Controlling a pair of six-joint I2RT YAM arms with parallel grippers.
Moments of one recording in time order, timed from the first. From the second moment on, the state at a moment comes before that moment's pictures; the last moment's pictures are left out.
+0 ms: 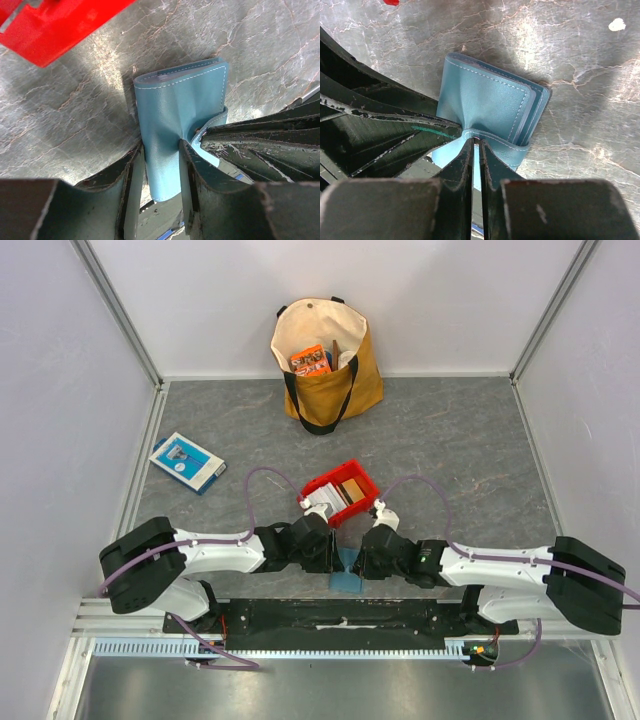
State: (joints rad) left arm -1.08 1.43 0.56 -0.01 0.03 -0.97; right arm 1.14 1.20 0.47 -0.13 0.17 1.08
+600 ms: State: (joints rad) left arm -1.08 1.44 0.57 -0.02 0.03 -0.96; right arm 1.12 1.34 0.62 -0.30 0.15 1.08
